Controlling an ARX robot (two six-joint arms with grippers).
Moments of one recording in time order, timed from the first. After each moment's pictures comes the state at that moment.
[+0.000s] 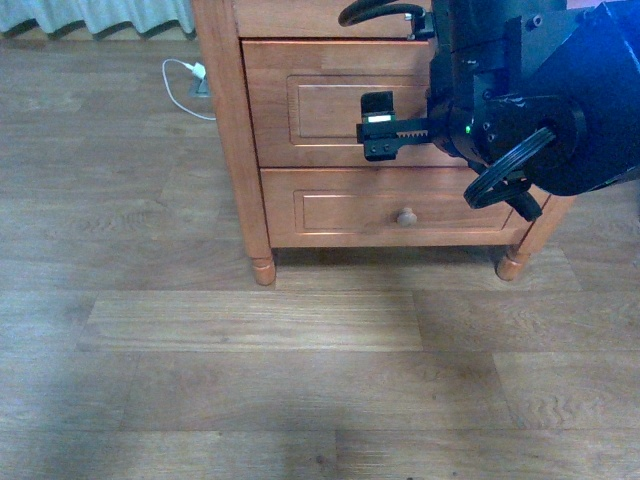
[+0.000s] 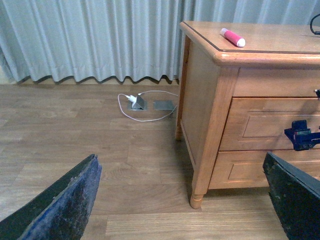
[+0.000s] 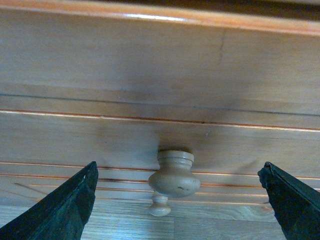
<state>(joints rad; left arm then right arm) 0.00 0.00 0.02 0.00 0.00 0.00 0.36 2.28 1.21 0.56 0.27 0.08</state>
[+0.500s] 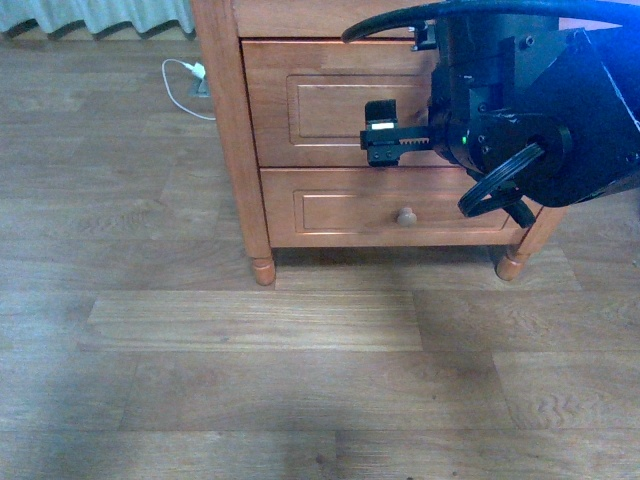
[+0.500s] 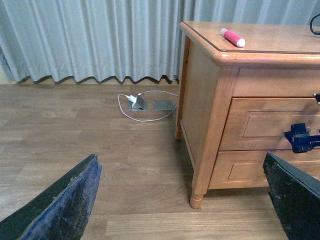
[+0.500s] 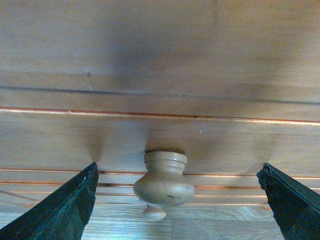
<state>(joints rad) 0.00 0.00 0.02 0.00 0.00 0.00 0.35 2.31 1.22 0.60 0.29 0.08</state>
